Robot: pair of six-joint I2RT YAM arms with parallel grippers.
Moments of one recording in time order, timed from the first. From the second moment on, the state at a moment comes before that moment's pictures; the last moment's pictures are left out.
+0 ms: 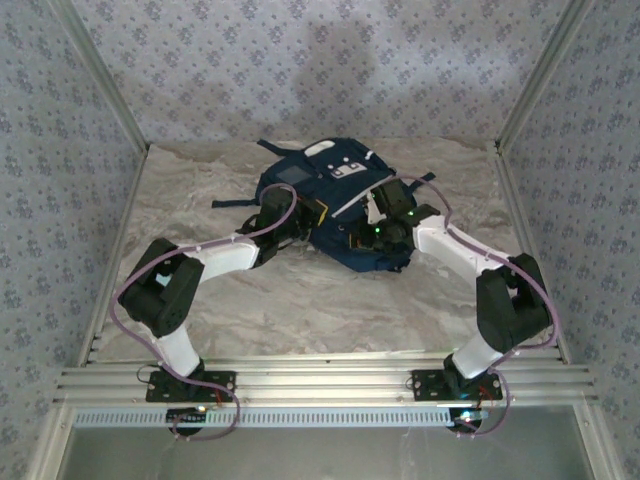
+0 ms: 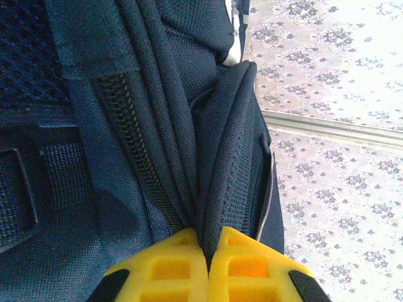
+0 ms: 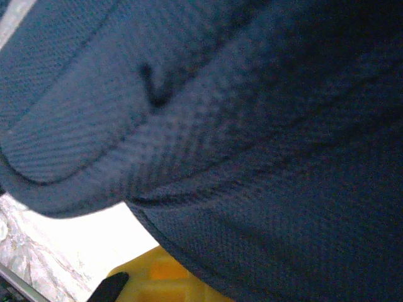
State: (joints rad) left arm -0.62 1.74 0.97 0.37 0.15 -1.55; right arm 0.47 1.58 1.11 -0.56 -0.33 0.49
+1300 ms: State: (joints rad) left arm -0.23 1.67 1.14 -0.19 0.59 -0.99; right arm 0.46 1.66 1.25 -0.74 -0.14 0.12
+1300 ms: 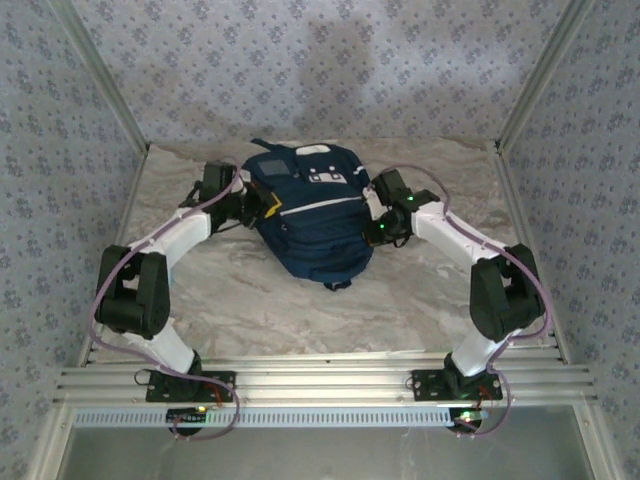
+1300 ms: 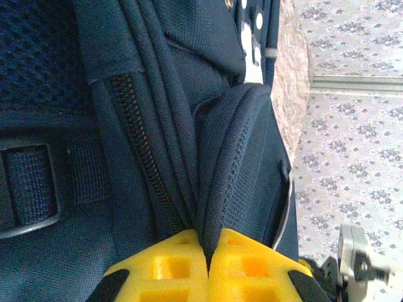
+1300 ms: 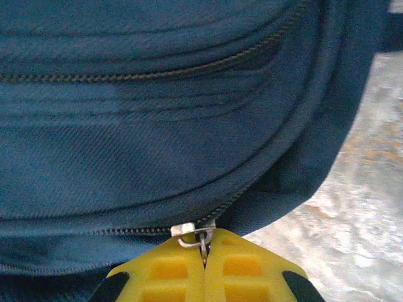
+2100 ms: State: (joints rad) left arm -0.28 1.40 1.02 -0.31 0.40 -0.91; right arm 0.69 1.80 1.34 -0.58 -0.39 0.35
